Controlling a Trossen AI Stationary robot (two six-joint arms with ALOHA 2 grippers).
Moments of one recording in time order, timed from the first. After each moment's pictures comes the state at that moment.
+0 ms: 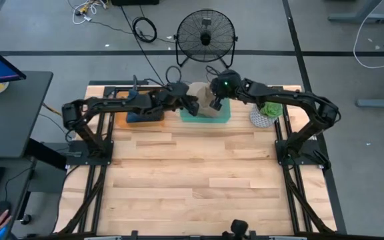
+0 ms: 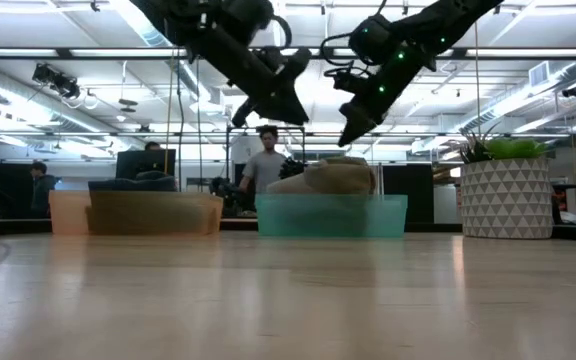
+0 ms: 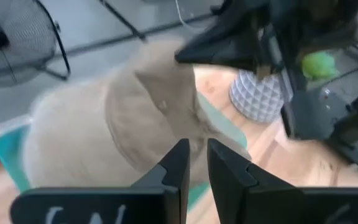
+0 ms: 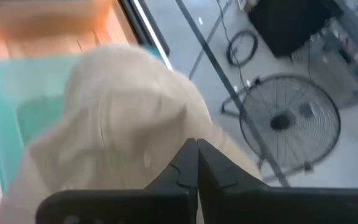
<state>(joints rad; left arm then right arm) 0.32 1.68 1.19 0.00 -0.21 -0.49 -0.52 1.58 1.14 -0.26 0.22 -0.32</state>
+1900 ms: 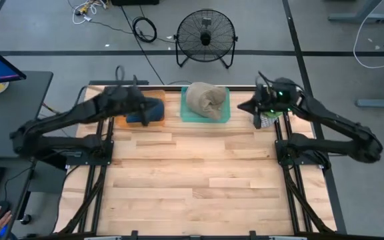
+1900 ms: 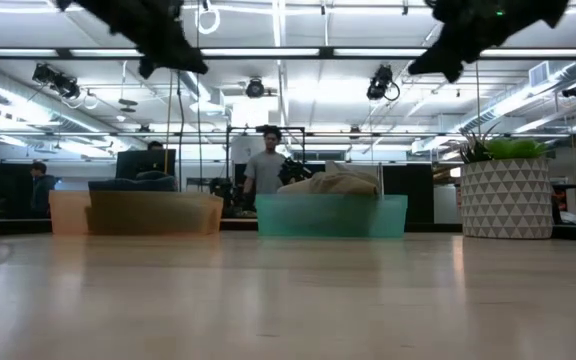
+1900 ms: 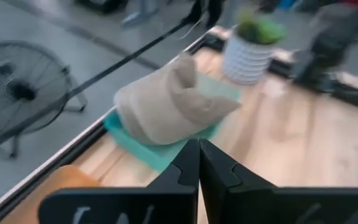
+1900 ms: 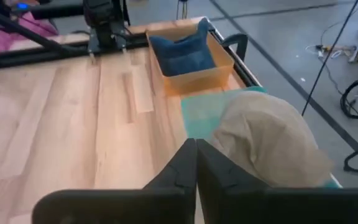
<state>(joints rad) 0.40 0.95 0.88 -0.35 -0.09 -0.16 -0.59 0.87 0.84 -0.46 -0.37 -0.16</state>
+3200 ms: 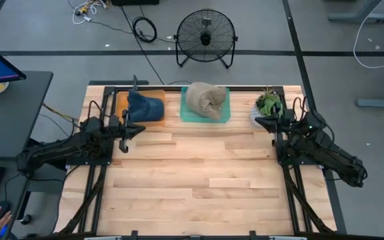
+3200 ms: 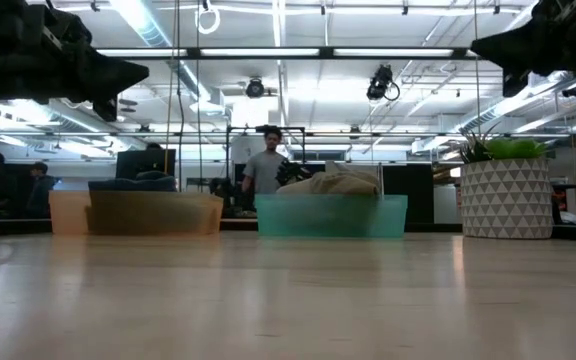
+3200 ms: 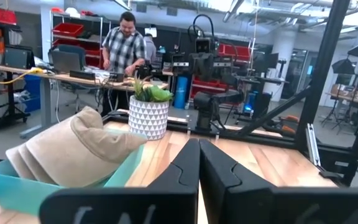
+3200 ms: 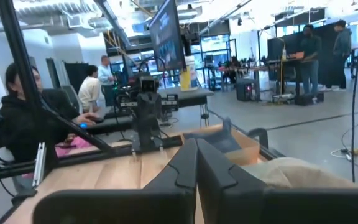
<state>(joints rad) 0.36 0.18 0.02 0.30 0.23 -0.16 -0.59 0.01 0.22 -0.06 -0.44 0.18</state>
